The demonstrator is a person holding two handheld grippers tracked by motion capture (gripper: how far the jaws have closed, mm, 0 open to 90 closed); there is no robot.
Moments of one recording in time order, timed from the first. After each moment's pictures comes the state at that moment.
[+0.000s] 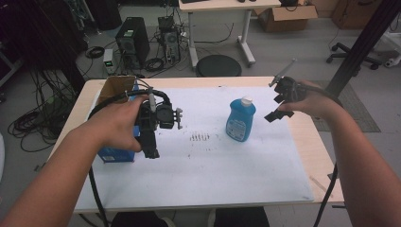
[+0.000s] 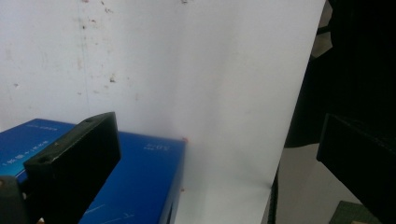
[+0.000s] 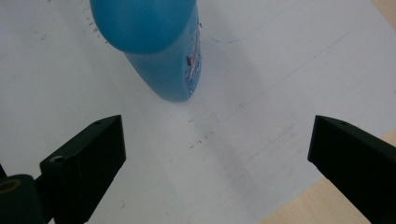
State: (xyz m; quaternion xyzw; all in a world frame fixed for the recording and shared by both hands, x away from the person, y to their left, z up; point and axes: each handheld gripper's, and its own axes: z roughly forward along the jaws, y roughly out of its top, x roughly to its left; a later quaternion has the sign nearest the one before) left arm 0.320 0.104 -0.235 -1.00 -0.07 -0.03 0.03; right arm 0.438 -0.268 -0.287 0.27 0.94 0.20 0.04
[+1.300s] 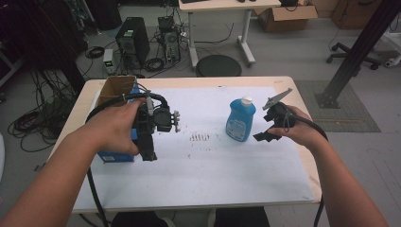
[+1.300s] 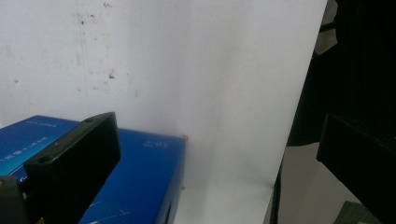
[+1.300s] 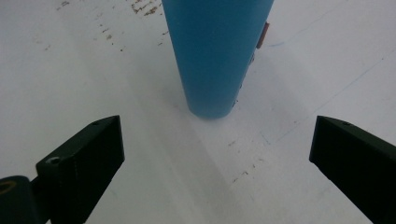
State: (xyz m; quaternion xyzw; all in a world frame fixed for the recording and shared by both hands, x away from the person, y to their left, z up) left arm 0.314 0.109 -0.239 -1.00 -0.07 -0.04 0.03; right arm 0.403 -0.259 -0.356 0.28 0.92 0.28 0.06
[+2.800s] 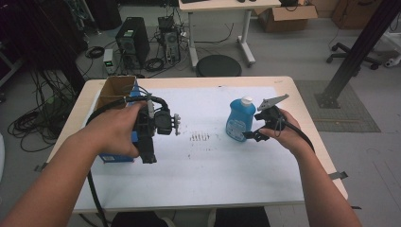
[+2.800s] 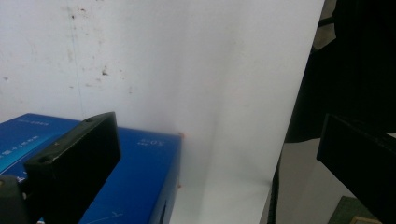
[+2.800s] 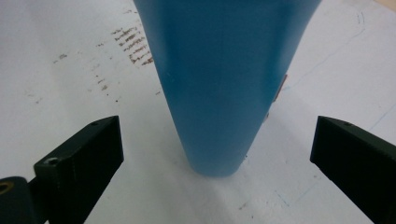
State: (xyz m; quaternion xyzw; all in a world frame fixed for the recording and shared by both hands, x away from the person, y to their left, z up) left arm 0.312 0.109 -0.245 -1.00 -0.07 -0.04 0.04; right arm 0.409 -0.244 -0.384 0.29 0.88 0.37 0.08
